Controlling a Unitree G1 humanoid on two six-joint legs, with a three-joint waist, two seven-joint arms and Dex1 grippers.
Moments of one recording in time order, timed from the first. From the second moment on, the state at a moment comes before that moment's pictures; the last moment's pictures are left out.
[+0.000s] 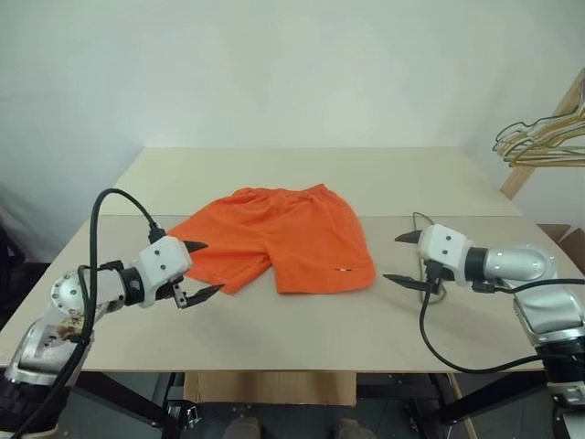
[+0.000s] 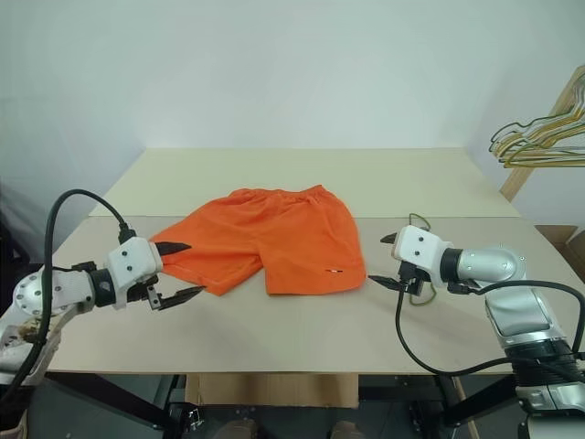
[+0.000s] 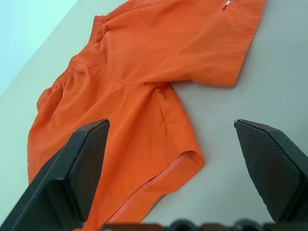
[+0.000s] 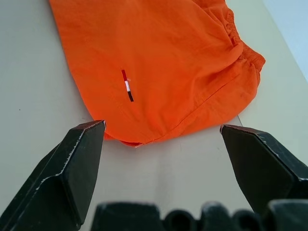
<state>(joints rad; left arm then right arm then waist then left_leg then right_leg) -0.12 0.86 0.09 -0.26 -0.22 0.24 -0.93 -0.36 -0.85 0.04 0.04 0.08 0.06 1.04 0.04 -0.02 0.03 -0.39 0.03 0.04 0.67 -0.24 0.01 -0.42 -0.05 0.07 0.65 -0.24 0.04</state>
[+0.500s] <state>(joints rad) -0.19 0.82 0.07 -0.26 -0.26 0.29 -0.93 -0.36 -0.85 0.04 0.05 0.08 0.06 1.04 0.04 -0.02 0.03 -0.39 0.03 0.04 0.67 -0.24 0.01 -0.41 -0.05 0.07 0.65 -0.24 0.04</state>
